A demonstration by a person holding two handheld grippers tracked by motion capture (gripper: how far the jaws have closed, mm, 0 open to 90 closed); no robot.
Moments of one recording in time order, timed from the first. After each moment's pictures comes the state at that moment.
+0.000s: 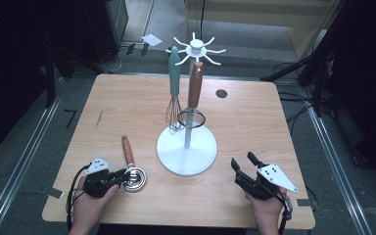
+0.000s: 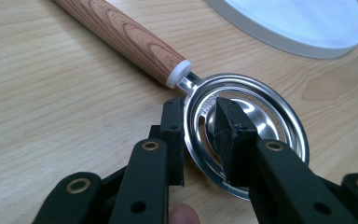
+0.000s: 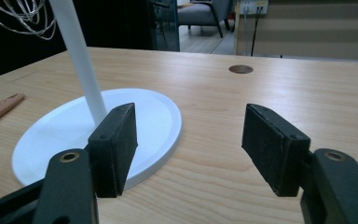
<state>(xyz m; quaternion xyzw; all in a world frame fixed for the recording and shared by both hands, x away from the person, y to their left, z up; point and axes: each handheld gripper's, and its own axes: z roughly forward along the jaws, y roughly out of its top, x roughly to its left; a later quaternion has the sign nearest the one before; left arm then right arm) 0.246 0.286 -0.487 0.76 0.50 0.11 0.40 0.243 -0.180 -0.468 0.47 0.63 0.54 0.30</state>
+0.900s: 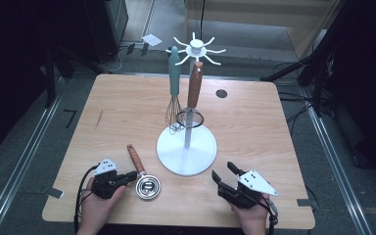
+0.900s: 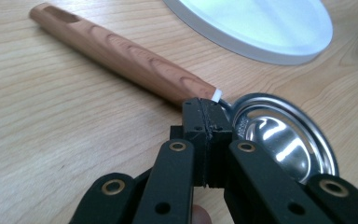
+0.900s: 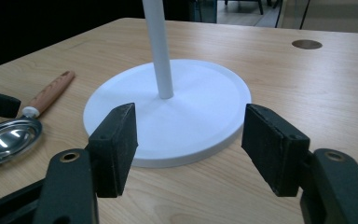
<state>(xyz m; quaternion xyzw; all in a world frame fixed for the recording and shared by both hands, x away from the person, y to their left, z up) 0.247 0.264 -0.487 0.78 0.47 0.10 0.41 0.226 -0.141 -0.476 0.44 0.68 0.53 0.24</state>
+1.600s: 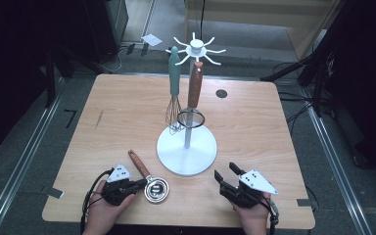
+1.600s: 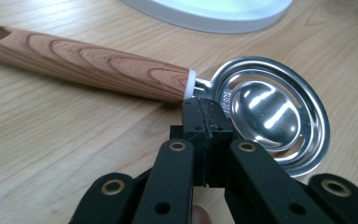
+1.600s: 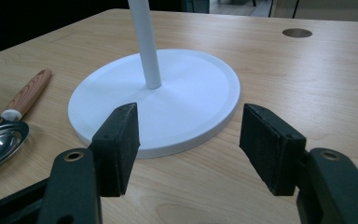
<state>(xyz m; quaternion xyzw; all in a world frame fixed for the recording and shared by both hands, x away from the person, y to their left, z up) 0.235 0.236 -0.490 0.82 0.42 0.08 0.39 0.229 -0.144 -0.482 0.45 0.69 0.52 0.24</state>
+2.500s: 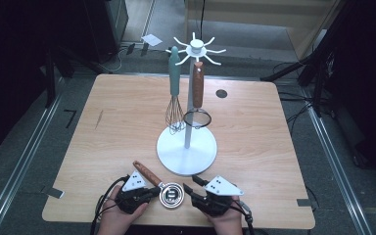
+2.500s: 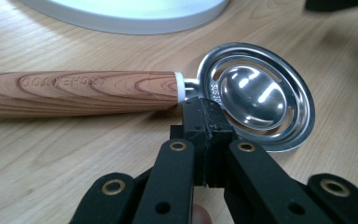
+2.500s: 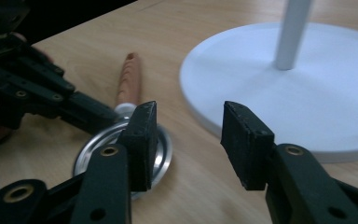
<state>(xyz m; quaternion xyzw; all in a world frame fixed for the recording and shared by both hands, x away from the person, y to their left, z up) 0.219 0.197 -0.493 0.83 0.38 0.07 0.39 0.215 -0.067 -0.494 0.37 0.75 0.53 0.13</state>
